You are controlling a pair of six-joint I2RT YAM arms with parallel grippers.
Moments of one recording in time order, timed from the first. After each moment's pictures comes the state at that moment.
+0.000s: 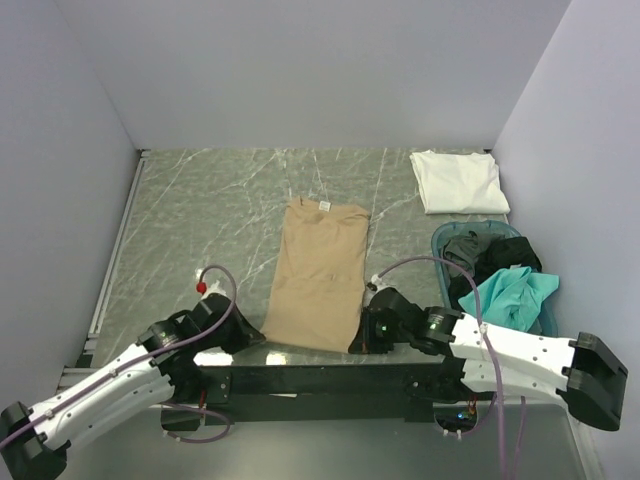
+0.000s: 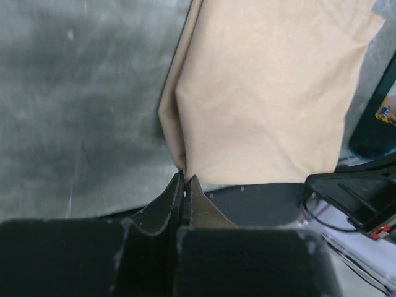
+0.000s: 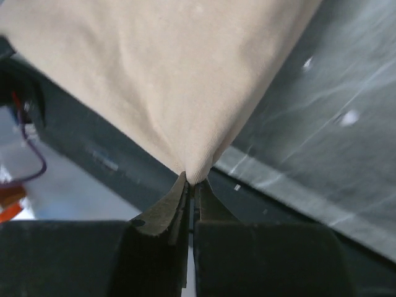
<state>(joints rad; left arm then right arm) -0.81 0.52 0.30 -0.61 -0.02 -1.26 1.02 0.92 0.40 -0.38 -0.09 1.02</state>
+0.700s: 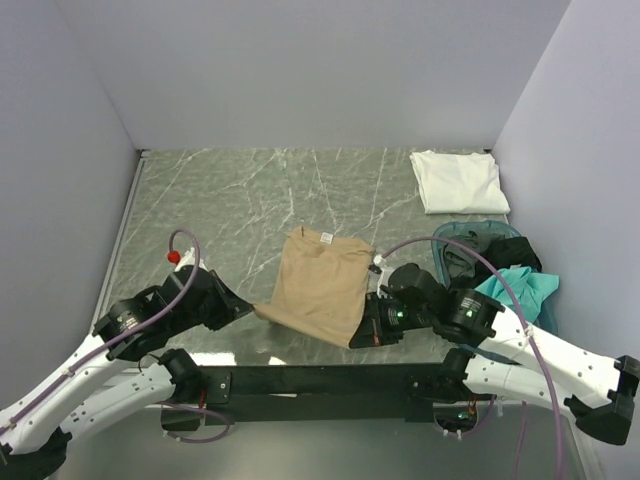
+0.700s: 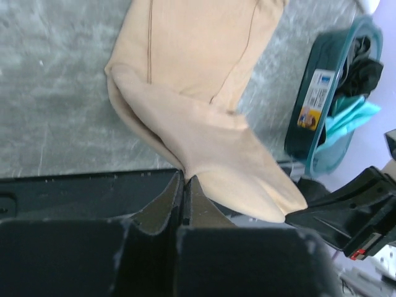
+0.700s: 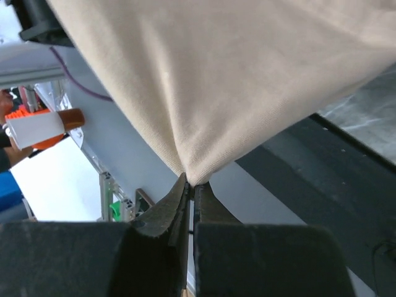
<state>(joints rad) -0.82 0.58 0.81 -0.97 -0.13 -1.26 1.02 0.78 0.76 -0.74 -0.29 0.93</state>
